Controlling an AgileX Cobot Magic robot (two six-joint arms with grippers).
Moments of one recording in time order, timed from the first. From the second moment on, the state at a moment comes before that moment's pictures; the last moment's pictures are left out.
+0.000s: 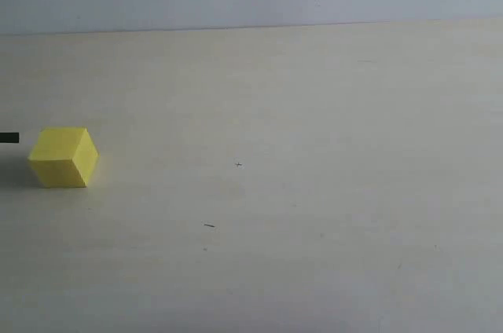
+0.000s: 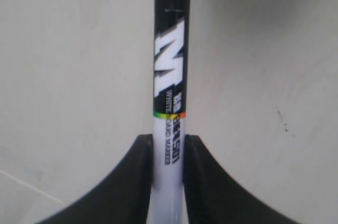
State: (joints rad) left arm 0.09 1.79 -1.02 0.44 0.60 1.15; right arm -0.14 0.00 -0.02 -0.03 0.36 0.06
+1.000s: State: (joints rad) left arm 0.19 1.85 -1.05 0.17 0.65 1.59; right arm -0.14 0.00 -0.02 -0.03 0.36 0.06
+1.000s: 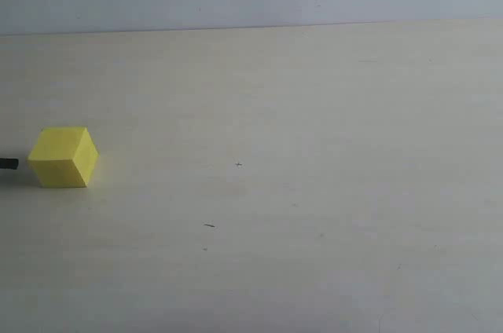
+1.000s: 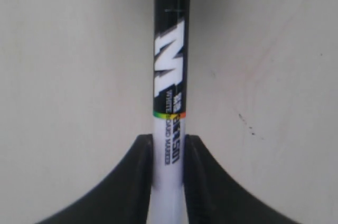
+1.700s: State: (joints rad) left arm -0.05 1.89 -1.05 0.26 0.67 1.36; right arm -0.14 0.00 -0.02 -0.03 0.36 0.06
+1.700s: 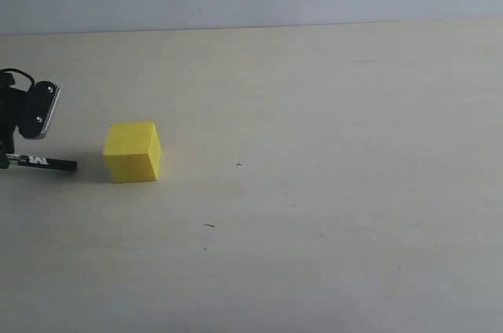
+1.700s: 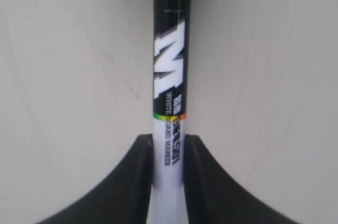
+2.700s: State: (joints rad) left arm -0.29 1.87 -1.05 0.22 0.65 1.11; right arm -0.14 0.00 -0.02 -0.03 0.36 0.06
